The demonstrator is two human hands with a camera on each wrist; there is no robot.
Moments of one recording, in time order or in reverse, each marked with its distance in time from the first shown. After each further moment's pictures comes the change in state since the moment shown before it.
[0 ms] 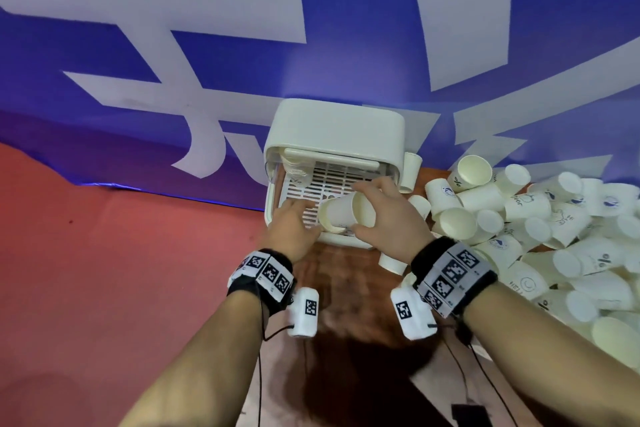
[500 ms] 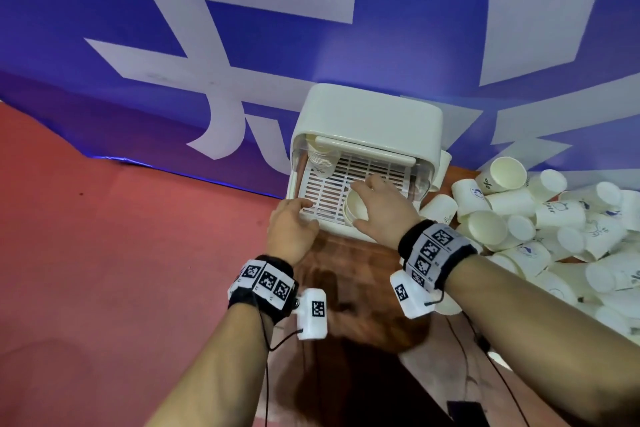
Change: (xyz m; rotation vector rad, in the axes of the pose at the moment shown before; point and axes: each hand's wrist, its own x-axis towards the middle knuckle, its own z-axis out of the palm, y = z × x) left_hand -0.015 -0.036 -0.013 -0.195 0.131 -0.104; right_hand 0.049 -0.016 0.048 -0.360 -0.236 0.011
